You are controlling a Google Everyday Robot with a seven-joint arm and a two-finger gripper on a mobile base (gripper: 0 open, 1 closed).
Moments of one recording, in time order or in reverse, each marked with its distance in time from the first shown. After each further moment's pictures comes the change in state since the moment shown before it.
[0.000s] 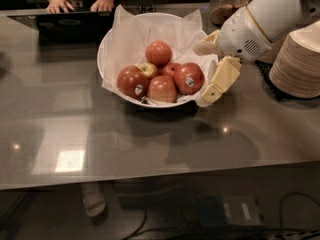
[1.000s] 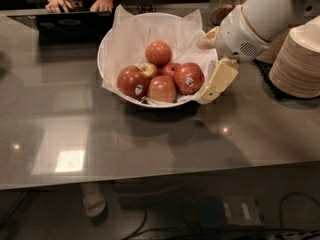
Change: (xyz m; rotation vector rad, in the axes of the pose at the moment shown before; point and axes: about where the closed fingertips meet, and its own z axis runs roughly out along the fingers) arm 0.008 -0.018 -0.002 0.137 0.121 -0.083
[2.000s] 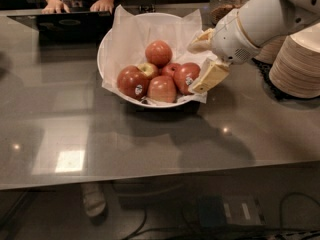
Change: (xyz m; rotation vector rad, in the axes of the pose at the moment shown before) arm -0.002 -0.021 0.015 0.077 -0.062 -0.111
